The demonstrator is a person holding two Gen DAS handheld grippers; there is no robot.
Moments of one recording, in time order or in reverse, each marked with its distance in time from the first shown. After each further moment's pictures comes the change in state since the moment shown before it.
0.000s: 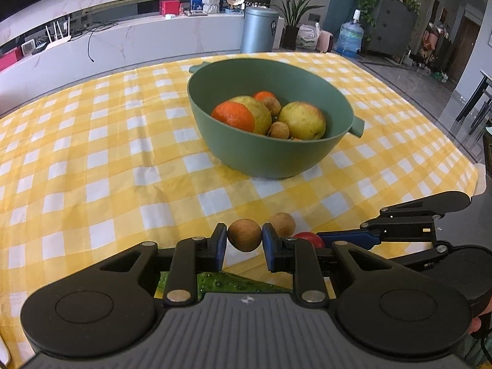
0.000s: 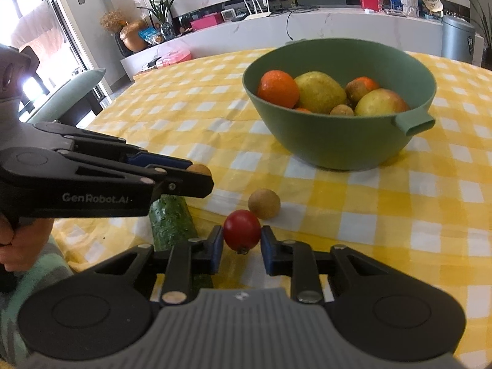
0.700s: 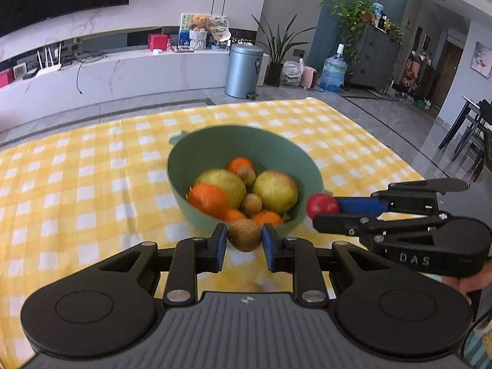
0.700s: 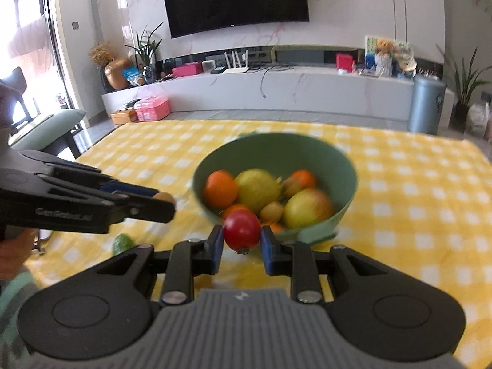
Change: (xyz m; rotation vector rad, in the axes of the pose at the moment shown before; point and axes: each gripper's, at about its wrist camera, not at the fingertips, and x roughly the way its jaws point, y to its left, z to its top) left arm -0.021 -0.013 0.054 0.010 -0.135 -0.055; right arm -0.063 -0.027 0.044 -0.078 -0.204 -0.142
